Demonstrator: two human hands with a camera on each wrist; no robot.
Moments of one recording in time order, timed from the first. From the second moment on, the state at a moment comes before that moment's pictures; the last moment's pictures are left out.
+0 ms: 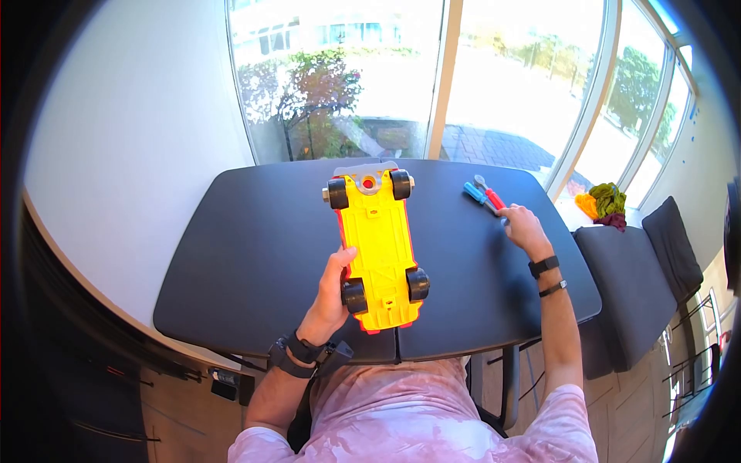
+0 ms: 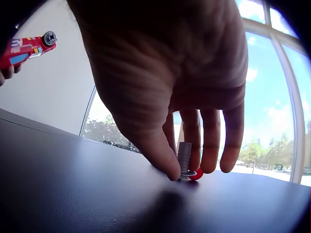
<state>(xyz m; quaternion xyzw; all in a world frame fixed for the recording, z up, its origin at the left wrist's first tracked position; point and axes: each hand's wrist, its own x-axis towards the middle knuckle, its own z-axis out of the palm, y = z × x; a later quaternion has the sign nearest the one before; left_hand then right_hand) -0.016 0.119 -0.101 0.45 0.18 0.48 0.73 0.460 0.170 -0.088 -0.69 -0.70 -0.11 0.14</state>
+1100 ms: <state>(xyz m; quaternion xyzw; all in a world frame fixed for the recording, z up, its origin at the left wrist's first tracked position) -0.013 0.114 -0.092 0.46 0.15 0.45 0.75 0.207 0.144 0.030 -0.29 -0.81 0.03 0.51</state>
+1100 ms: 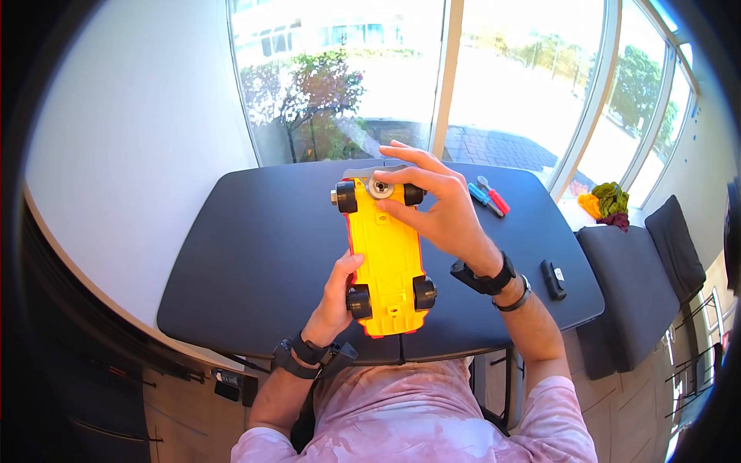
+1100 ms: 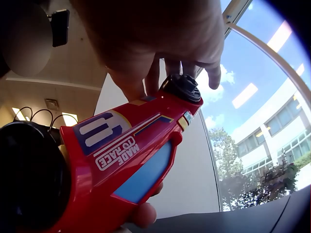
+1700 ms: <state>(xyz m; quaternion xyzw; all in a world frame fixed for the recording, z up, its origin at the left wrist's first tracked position) -0.014 0.109 -0.091 0.44 0.17 0.48 0.74 0.211 0.129 0.033 -0.31 -0.79 0.08 0.53</state>
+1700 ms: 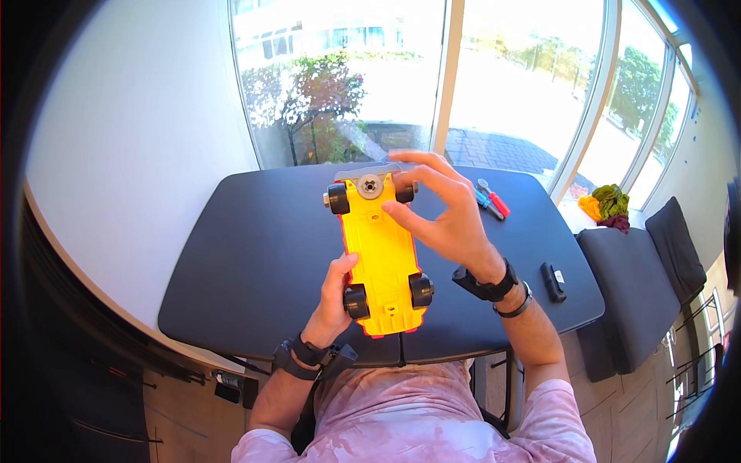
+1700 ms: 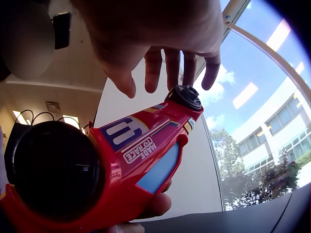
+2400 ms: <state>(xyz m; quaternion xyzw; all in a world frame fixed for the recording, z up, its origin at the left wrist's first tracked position) -0.014 0.114 -0.093 0.48 0.16 0.47 0.72 0.195 0.156 0.015 -0.28 -0.79 0.11 0.53</state>
